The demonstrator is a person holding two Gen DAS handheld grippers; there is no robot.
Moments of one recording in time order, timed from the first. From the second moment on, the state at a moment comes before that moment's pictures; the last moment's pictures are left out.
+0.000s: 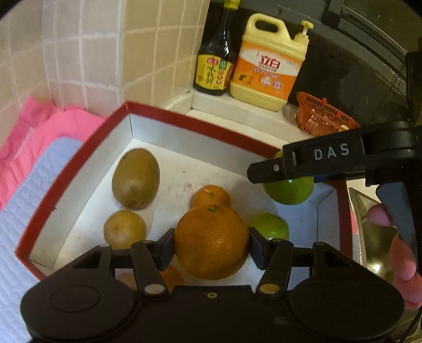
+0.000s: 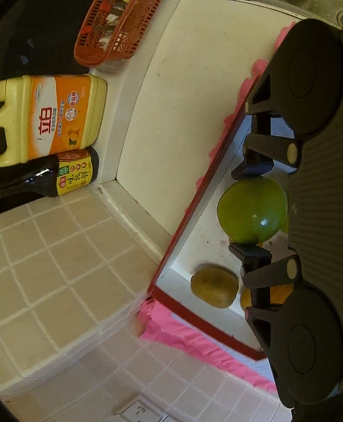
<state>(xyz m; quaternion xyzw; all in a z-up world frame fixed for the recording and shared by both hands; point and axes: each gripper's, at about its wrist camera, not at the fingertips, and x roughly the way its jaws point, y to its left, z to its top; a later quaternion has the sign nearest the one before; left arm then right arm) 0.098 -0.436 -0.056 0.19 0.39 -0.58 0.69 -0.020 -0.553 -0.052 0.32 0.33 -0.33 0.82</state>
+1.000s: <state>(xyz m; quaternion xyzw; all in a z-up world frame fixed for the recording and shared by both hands) 0.096 -0.444 -0.078 0.23 0.40 -0.58 0.67 0.003 -0.559 -0.078 0.33 0.36 -0.35 0.80</state>
